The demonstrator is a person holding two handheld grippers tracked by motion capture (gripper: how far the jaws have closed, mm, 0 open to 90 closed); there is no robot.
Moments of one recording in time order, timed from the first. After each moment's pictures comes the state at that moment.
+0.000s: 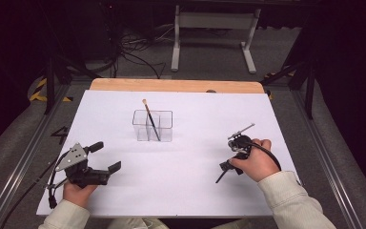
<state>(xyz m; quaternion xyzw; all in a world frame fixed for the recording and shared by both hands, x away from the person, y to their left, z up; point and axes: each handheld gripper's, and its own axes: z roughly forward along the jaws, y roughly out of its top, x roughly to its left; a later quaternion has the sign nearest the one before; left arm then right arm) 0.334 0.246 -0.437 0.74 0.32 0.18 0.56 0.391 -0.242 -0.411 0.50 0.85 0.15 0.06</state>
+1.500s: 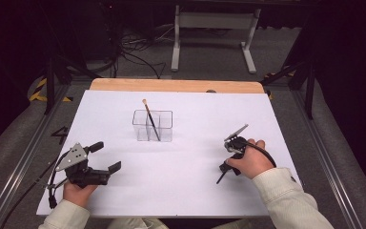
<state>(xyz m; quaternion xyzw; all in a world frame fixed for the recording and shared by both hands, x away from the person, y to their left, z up) 0.334 0.245 -0.438 0.74 0.32 0.18 0.56 0.400 -0.236 -0.427 0.51 0.85 0.11 0.05</state>
